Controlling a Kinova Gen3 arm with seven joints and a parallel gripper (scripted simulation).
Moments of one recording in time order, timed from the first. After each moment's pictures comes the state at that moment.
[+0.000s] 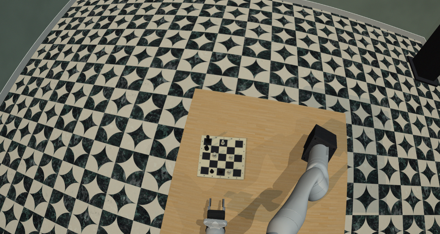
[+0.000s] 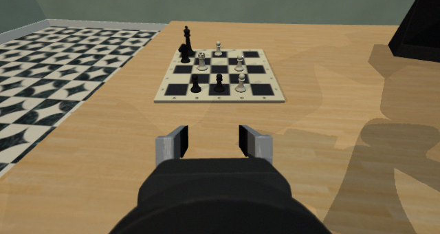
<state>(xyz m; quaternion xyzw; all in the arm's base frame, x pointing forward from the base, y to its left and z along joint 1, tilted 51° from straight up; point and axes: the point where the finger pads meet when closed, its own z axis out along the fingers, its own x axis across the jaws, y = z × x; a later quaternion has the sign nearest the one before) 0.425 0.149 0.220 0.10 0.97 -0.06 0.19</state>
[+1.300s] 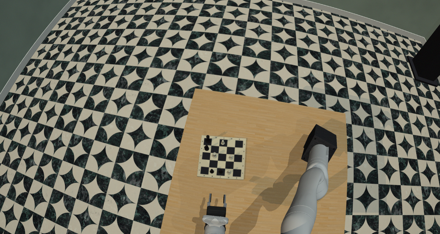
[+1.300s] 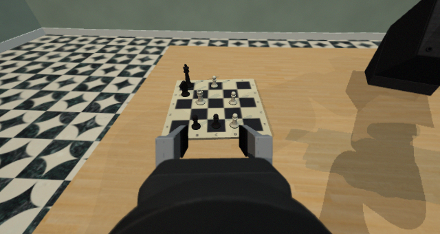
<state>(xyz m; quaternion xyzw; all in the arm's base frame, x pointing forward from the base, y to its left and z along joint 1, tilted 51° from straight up) 0.390 0.087 0.273 0.12 0.97 -0.06 0.18</state>
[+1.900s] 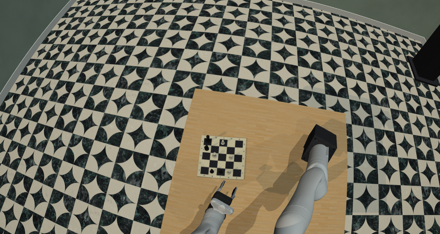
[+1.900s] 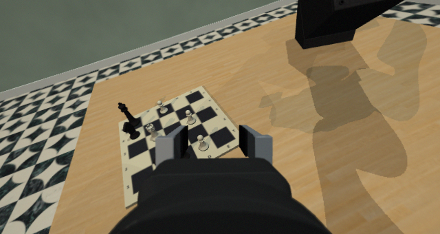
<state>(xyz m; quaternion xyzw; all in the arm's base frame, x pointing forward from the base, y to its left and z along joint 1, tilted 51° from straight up) 0.361 0.062 0.217 0.32 0.94 -0.01 0.08</state>
